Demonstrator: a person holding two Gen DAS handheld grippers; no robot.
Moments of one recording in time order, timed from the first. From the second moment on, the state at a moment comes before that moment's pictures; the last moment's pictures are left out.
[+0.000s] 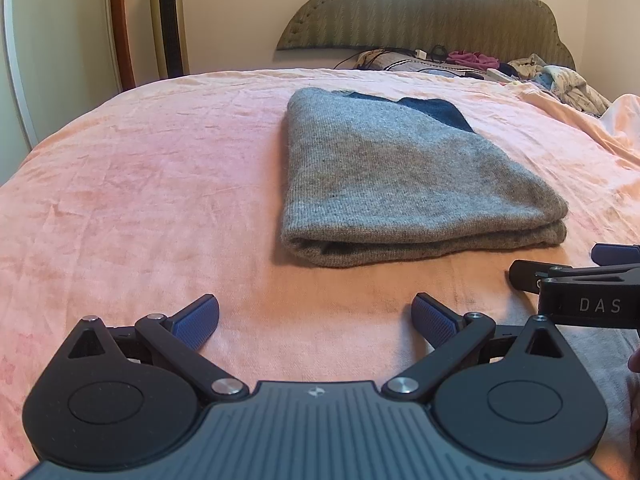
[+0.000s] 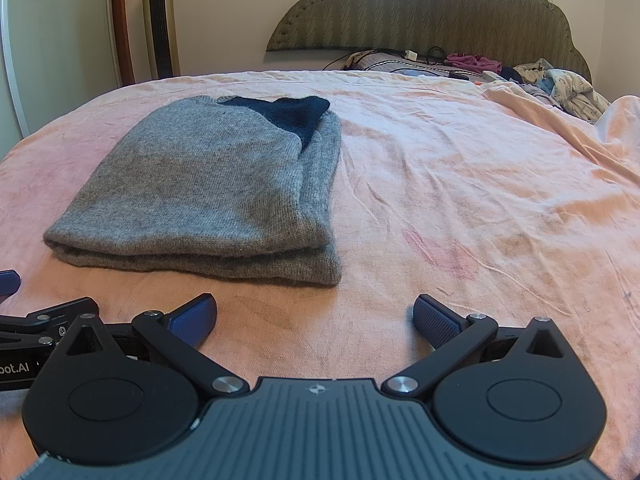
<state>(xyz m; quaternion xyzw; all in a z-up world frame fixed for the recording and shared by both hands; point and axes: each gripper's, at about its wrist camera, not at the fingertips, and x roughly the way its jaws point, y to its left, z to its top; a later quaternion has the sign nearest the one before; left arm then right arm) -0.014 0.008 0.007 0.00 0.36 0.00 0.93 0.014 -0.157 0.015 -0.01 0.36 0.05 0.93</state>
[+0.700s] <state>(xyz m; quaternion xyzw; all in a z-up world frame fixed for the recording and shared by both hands) -0.009 0.007 0.010 0.00 0.37 0.01 0.93 0.014 -0.157 0.015 -0.01 0.36 0.05 0.93</state>
